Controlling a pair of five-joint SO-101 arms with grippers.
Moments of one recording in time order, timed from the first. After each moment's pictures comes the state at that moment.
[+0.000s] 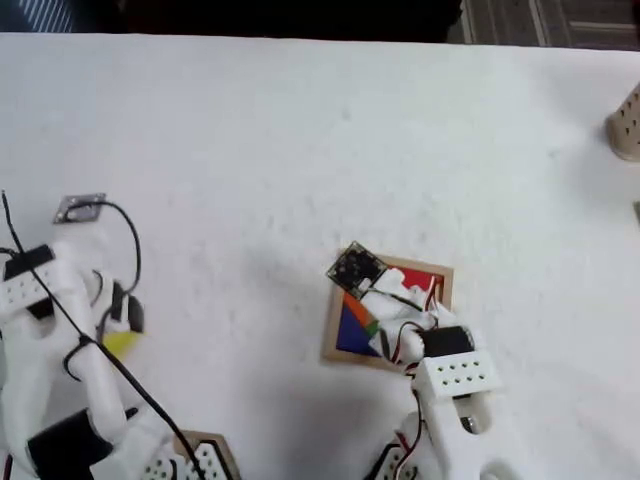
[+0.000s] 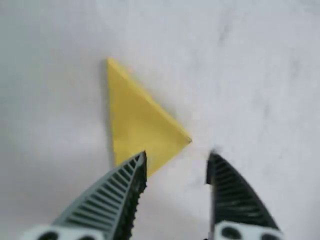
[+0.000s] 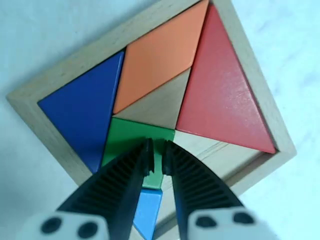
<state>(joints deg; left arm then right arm) -34.3 -19.5 48.7 70.4 -23.5 -13.4 -52.1 79.1 47.9 42.6</state>
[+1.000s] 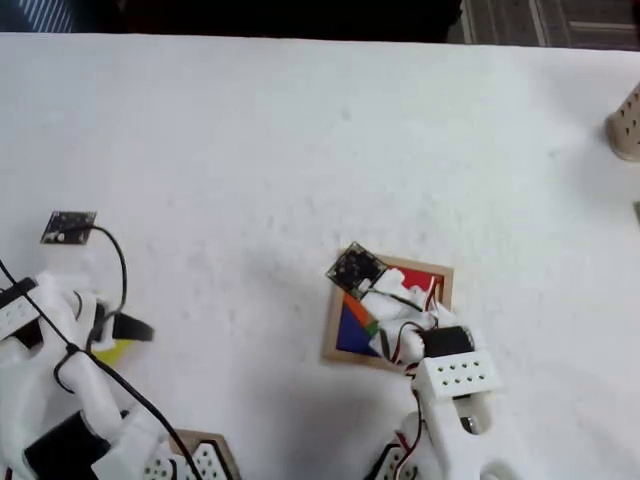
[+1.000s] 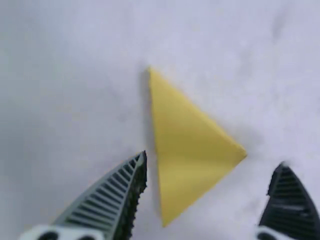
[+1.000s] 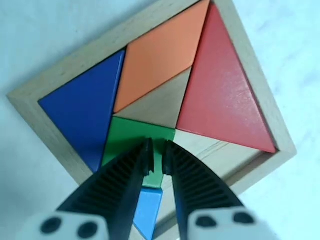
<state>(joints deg) -43.3 -19.6 56.4 55.6 -36.4 -13.4 -52.2 79.1 48.3 42.8</state>
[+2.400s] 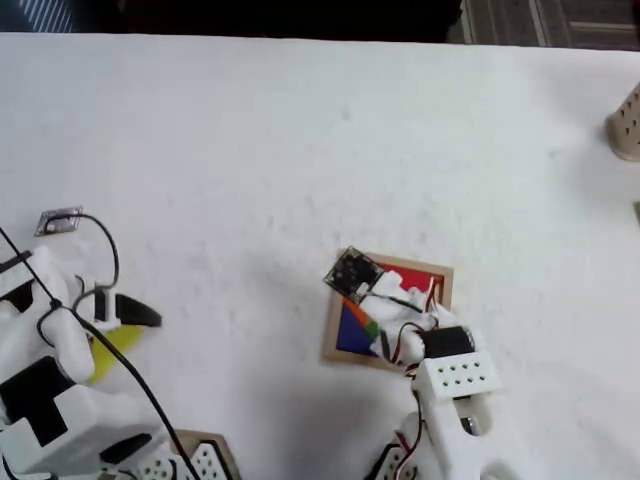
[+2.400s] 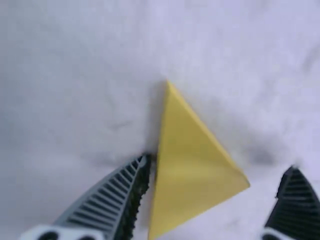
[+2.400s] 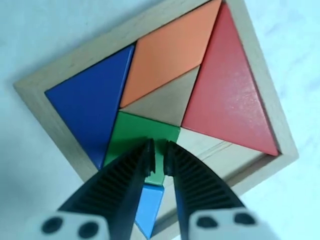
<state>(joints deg) -41.2 -0.2 43.9 58.6 -24.0 -13.4 -52.7 79.1 49.6 45.6</state>
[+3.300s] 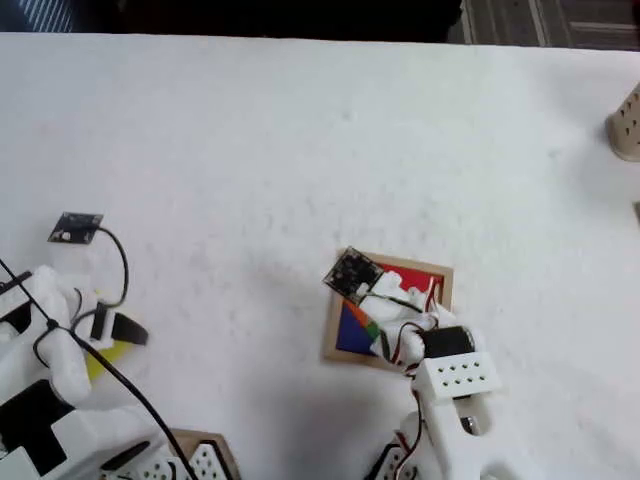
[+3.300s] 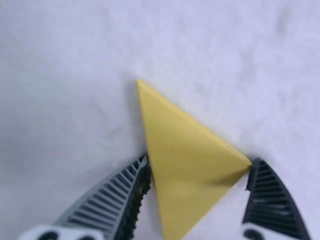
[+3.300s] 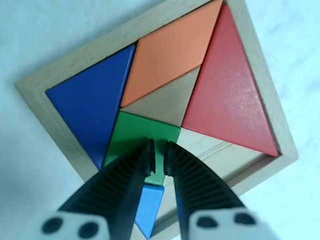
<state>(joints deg) -42.3 -1.5 50.8 49.3 -39.8 -13.4 -52.7 79.1 49.7 45.8</state>
